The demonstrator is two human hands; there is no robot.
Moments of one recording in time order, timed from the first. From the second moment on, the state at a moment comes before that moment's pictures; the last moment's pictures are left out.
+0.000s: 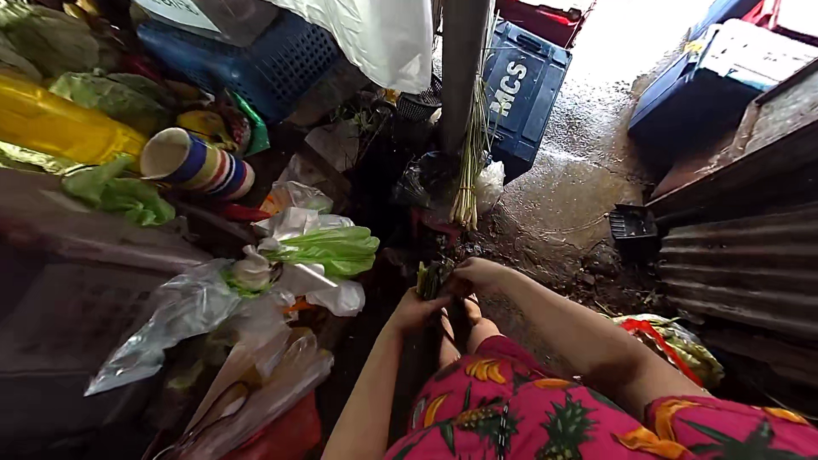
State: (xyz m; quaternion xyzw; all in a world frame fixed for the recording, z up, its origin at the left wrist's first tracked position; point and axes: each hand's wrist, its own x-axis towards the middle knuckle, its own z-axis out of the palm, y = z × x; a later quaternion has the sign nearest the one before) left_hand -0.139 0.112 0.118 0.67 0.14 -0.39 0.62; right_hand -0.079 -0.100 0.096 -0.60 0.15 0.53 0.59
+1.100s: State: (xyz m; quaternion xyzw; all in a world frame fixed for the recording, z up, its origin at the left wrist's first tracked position) left_hand 0.013 0.016 -0.037 0.56 0.36 -0.22 0.72; right_hand 0.031 -0.193 -0.053 -0.57 0.23 0.29 0.73
